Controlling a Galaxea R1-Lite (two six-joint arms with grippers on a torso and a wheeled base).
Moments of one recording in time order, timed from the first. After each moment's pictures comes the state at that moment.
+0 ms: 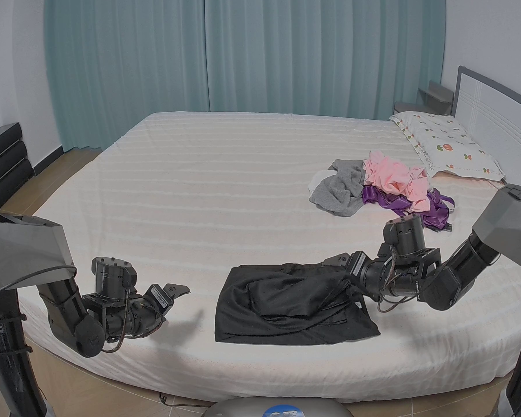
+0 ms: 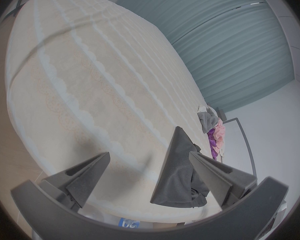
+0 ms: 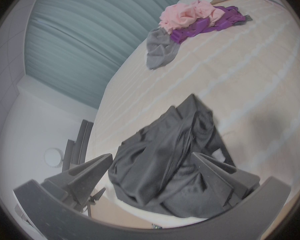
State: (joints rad) left arm -0.24 2.16 -0.45 -1.07 -0.16 -0.99; right arm 0.40 2.15 -0.84 -0.67 0.15 0.90
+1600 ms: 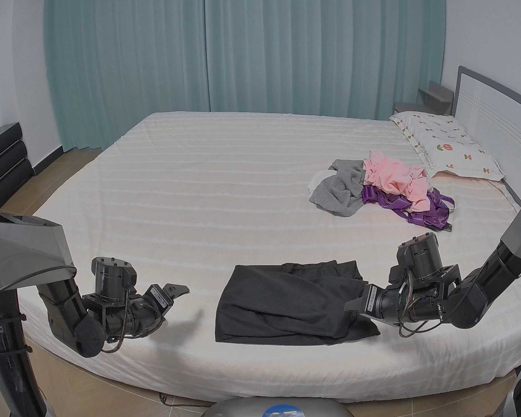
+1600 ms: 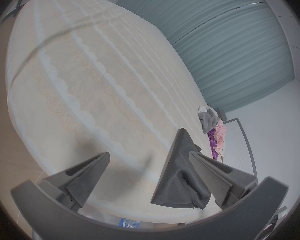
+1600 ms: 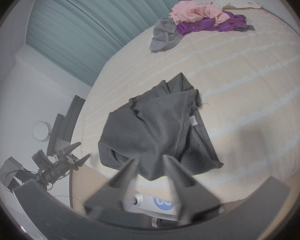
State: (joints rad) left arm -0.24 2.16 -0.44 -1.07 -0.15 -0.98; right arm 0.45 1.99 -0.63 -0.56 0.14 0.72
